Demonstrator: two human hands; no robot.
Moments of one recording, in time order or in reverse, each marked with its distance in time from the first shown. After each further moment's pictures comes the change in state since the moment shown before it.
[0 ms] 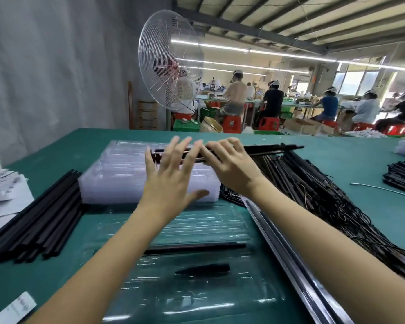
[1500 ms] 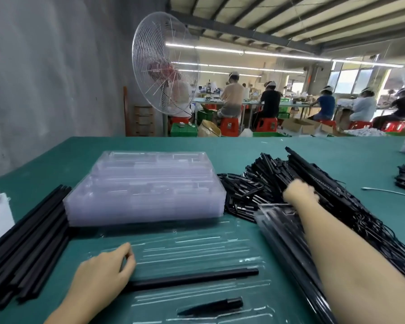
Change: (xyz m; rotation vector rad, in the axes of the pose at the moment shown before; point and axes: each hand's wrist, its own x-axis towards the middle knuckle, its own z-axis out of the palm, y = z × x) left_hand -0.112 -0.082 0.047 -0.115 -0.534 -0.447; right_hand -0.121 0.074 0.056 0.080 -1.185 1.504
